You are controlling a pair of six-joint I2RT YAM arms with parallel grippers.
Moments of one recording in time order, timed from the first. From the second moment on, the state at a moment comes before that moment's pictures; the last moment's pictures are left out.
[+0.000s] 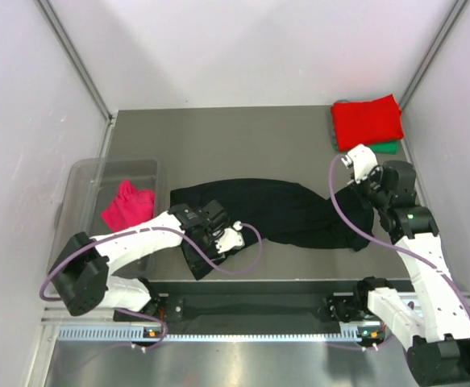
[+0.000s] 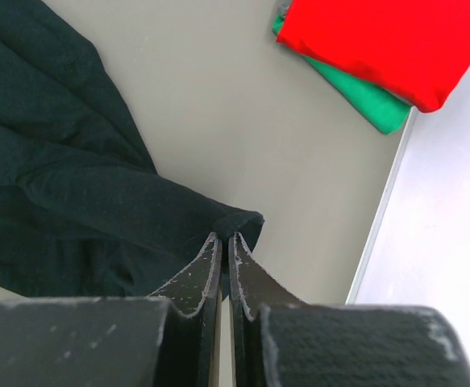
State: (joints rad) left arm -0.84 1.34 0.82 -0.94 0.08 0.42; right arm 0.08 0.84 0.87 -0.59 -0.06 -0.53
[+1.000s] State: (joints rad) left arm -0.98 1.45 0.78 -0.89 0.01 0.39; right arm 0.08 0.95 0.87 -0.58 -0.05 -0.53
